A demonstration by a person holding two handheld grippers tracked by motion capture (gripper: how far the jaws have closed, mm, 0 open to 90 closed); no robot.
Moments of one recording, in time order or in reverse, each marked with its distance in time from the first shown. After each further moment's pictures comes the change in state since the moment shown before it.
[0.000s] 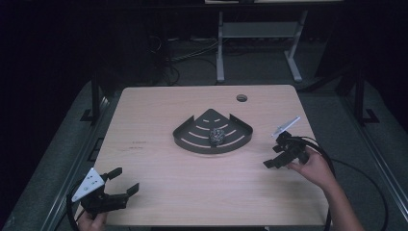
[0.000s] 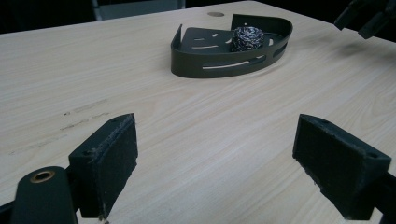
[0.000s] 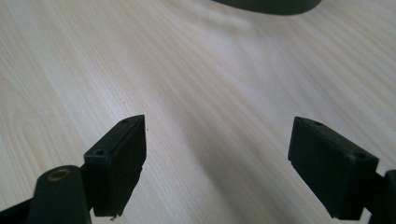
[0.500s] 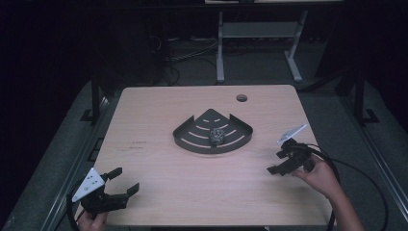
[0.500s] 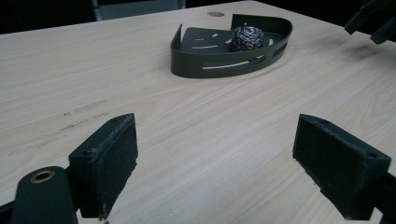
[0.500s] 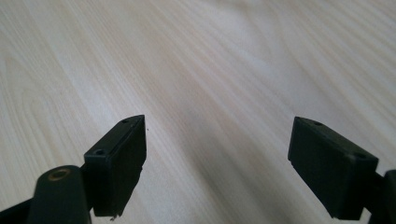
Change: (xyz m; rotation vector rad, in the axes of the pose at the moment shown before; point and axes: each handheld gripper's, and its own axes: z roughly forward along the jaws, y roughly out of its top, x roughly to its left) left arm 0.000 0.000 0.000 0.002 -0.001 0.003; right arm 0.009 -0.022 -0.003 -0.021 -0.002 0.007
